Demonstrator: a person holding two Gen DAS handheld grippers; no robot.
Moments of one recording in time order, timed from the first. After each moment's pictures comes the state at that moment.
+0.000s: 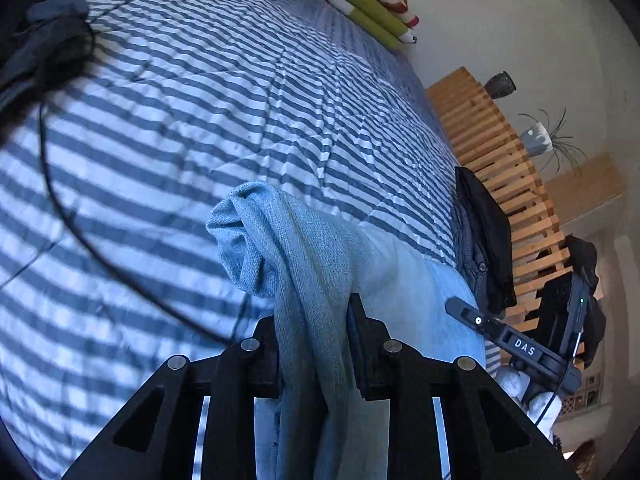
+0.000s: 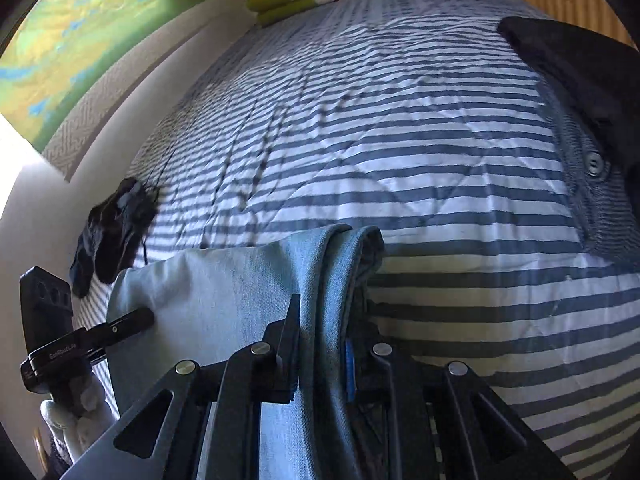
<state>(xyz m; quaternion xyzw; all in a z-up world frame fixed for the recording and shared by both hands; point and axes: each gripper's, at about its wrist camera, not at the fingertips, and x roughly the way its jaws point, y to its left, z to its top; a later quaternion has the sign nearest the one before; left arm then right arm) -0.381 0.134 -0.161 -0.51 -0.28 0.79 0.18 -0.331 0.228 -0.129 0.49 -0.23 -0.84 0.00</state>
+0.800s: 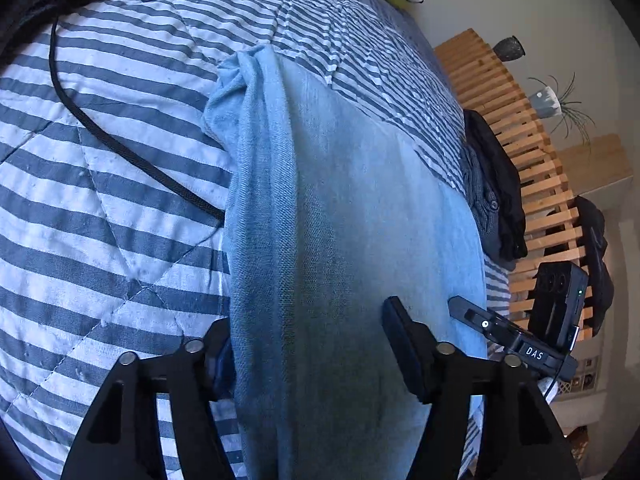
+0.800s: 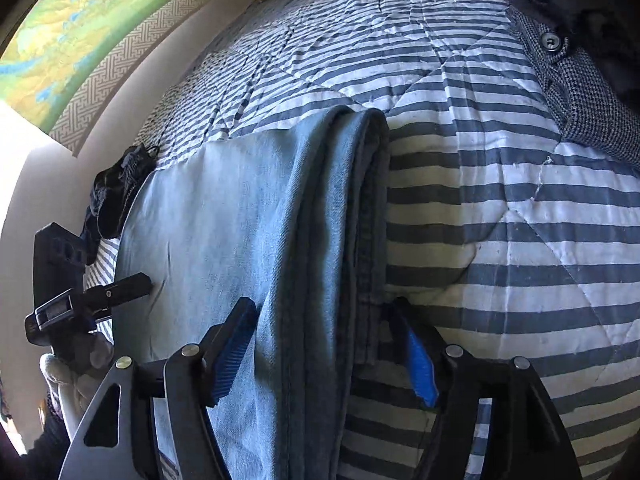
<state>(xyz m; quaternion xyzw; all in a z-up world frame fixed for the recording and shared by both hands) -0.300 0.123 -0.205 -0.57 -0.26 0.76 0.20 -0.281 0.215 -0.170 0.53 -0.23 -0.81 0.07</state>
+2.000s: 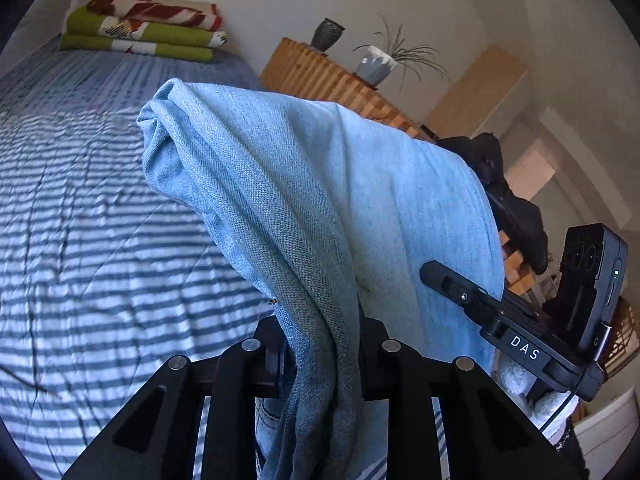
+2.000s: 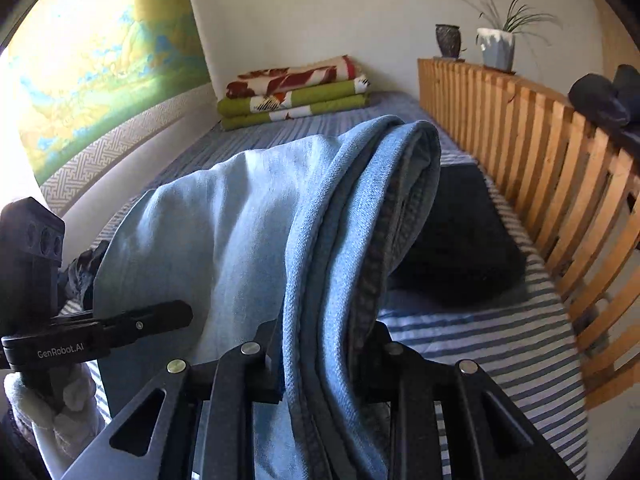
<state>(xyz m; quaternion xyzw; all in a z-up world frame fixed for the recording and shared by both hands) -0.310 0.373 0.003 -0.41 -0.13 0.82 0.38 -0.176 0.294 0.040 0.33 -0.13 -0.93 -0.12</state>
